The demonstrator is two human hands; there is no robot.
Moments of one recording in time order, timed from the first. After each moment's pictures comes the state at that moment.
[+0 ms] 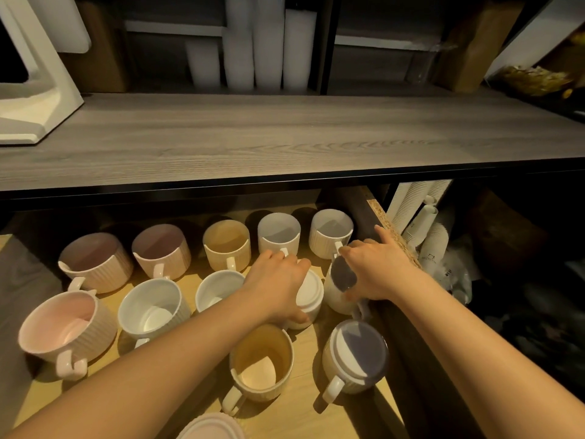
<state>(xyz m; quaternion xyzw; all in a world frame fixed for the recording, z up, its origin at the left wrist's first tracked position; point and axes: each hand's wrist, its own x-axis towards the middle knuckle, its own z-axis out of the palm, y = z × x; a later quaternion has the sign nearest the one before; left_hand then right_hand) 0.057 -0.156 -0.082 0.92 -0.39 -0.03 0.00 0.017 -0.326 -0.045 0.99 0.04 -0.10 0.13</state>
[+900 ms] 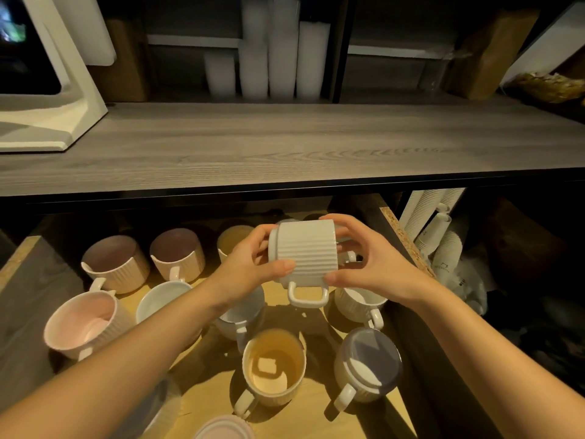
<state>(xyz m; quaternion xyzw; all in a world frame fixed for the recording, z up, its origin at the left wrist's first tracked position) 0.057 -0.097 -0.046 0.74 -0.24 -0.17 0.61 0.006 -0.310 -0.027 0.85 0.11 -0.02 -0.51</state>
